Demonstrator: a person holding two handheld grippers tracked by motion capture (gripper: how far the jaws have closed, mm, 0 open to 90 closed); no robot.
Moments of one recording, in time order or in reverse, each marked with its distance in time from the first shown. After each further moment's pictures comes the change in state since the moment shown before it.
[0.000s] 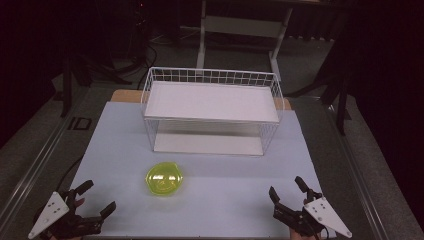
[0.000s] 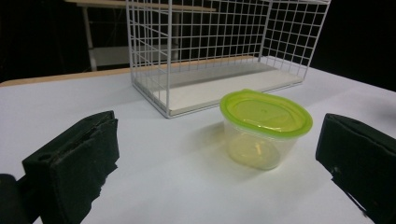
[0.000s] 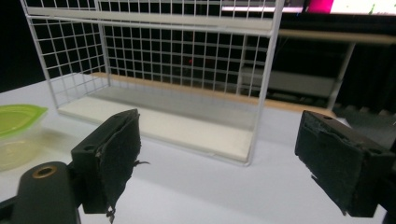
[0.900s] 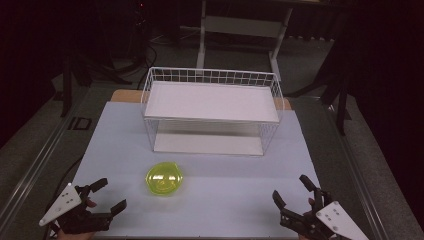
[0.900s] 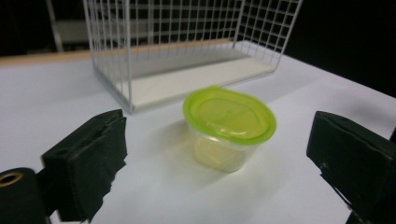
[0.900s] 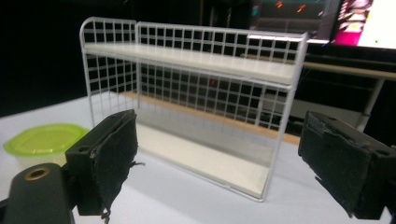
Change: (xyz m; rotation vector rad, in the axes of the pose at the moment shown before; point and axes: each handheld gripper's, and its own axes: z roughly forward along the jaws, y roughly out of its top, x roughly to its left) left arm -0.012 0.023 0.024 0.124 -0.093 -0.035; right arm 0.001 0.033 -0.019 -0.073 0.120 -0.042
